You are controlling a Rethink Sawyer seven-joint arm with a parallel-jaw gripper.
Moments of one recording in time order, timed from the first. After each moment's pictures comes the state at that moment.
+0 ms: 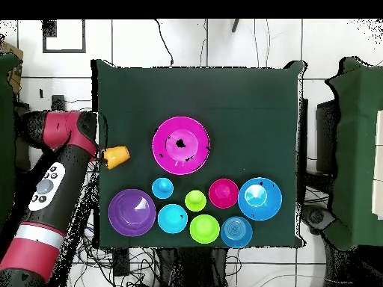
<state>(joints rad) 0.57 0.10 -0.80 0.89 0.74 1.21 2.84</state>
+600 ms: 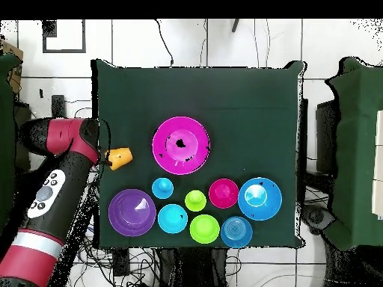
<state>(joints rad) 0.59 0.05 -0.76 0.98 0.68 1.12 2.84</state>
